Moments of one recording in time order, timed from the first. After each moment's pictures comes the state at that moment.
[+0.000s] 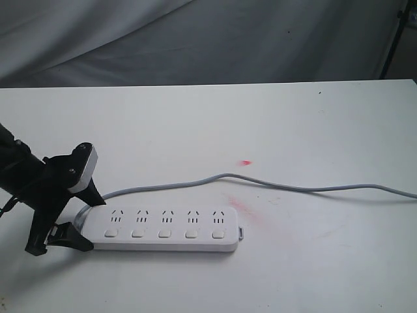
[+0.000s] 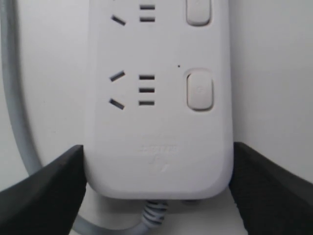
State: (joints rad) left arm -0.19 1.92 -0.95 -0.71 0.83 2.07; right arm 0.29 0.01 0.00 0.23 0.09 -0.39
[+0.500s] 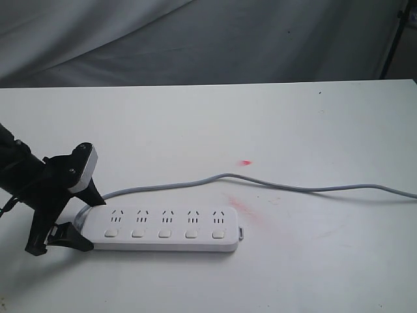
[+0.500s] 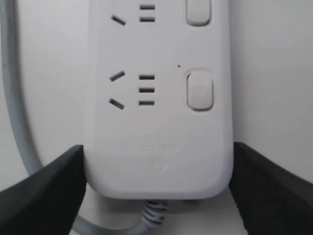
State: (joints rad) left arm -0.19 1.92 -0.95 -0.71 0.83 2.07; right arm 0.29 0.01 0.00 0.23 0.11 -0.39
